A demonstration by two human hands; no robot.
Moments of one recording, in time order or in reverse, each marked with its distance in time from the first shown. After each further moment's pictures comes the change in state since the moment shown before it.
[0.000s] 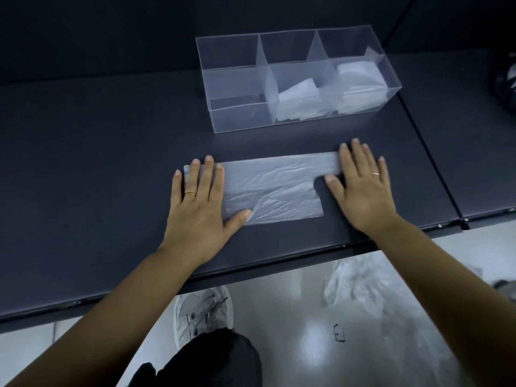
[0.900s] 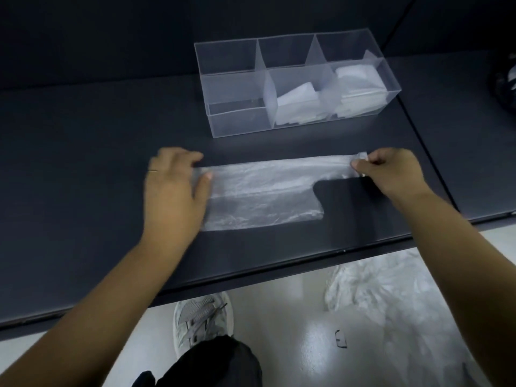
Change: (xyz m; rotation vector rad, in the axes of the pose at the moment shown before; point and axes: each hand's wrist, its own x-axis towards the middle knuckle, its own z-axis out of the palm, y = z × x) left_hand 0.013 -0.017 -0.029 -0.407 0.476 -0.111; right_hand 0.037 0.032 -0.027 0.621 0.030 0.404
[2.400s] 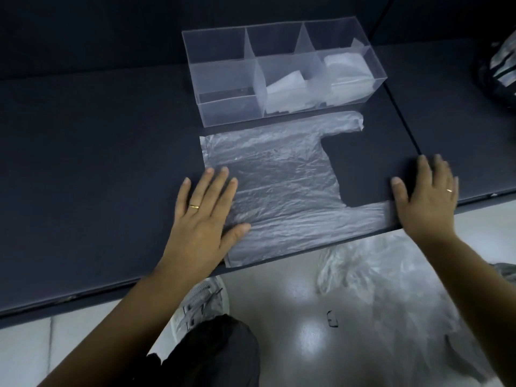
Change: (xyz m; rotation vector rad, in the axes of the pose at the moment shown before) left_hand -0.059 0.012 0.017 0.189 -0.366 0.355; right_hand -0.057 0.076 -0.035 -0.486 0.233 -0.121
